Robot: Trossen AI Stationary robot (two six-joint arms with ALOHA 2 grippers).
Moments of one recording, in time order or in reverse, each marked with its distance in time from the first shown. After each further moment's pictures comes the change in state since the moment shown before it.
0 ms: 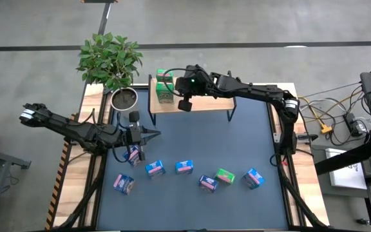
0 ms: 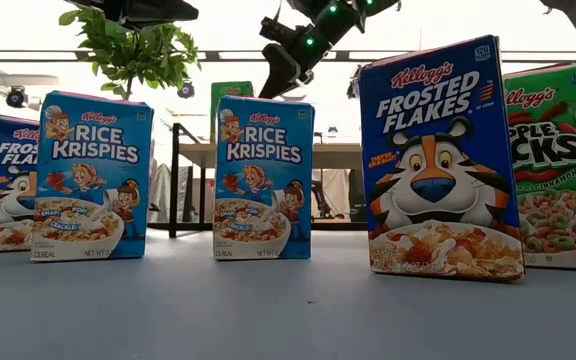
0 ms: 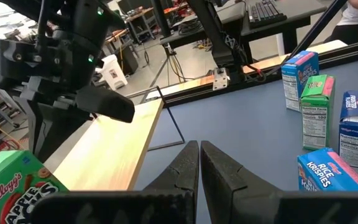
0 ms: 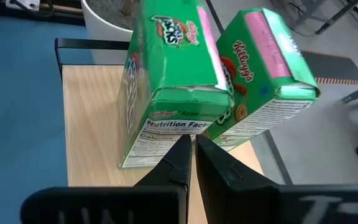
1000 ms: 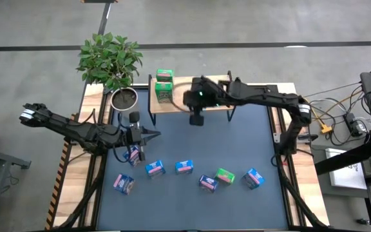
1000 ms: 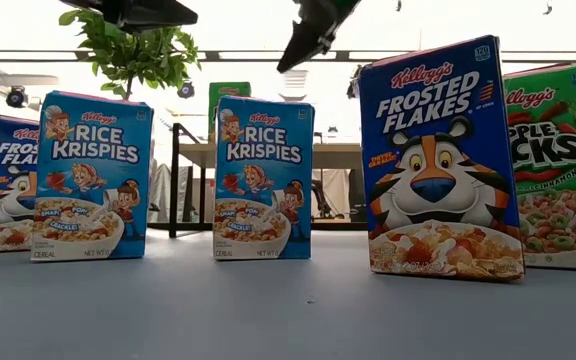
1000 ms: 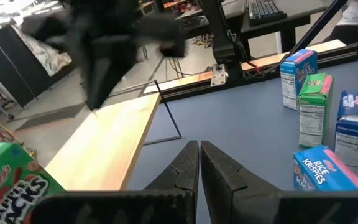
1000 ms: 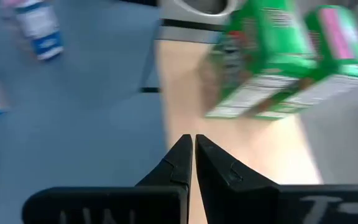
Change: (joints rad) left arm 0.000 0.003 0.000 -0.022 0.007 -0.057; right arm 0.147 -0.144 -0.021 -0.276 -0.008 0.060
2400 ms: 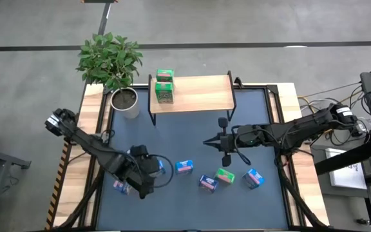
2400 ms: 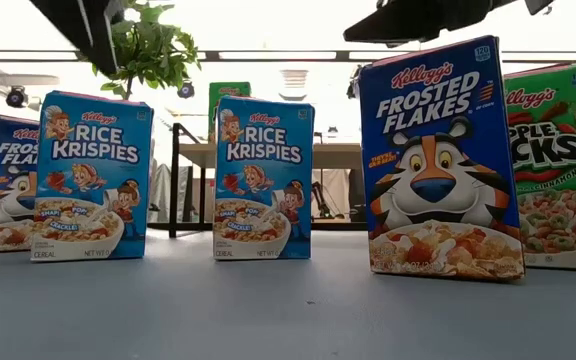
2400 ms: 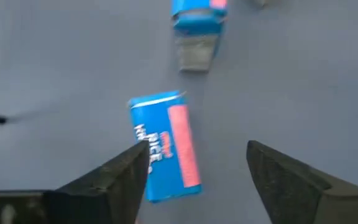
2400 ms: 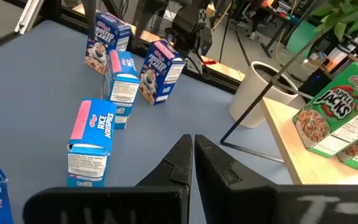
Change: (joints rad) left arm -0.296 0.641 0.673 -1.116 0.160 -0.976; right arm 0.365 -0.549 -1.027 0.910 0.088 -0.054
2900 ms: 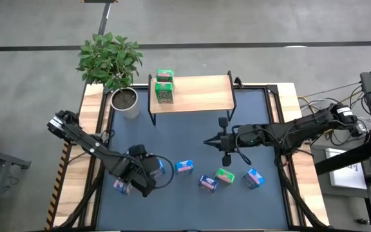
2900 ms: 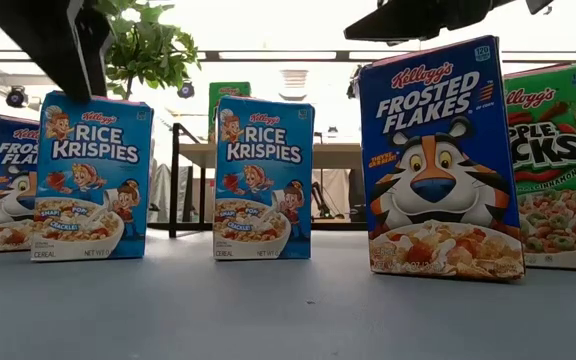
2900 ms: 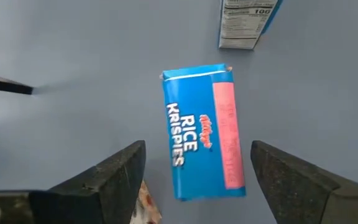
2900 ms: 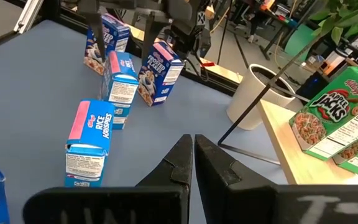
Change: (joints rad) left arm 0.000 0.039 -0.066 -0.009 -0.036 -0.083; right arm 0.000 -0.004 -0.001 0.000 0.000 -0.013
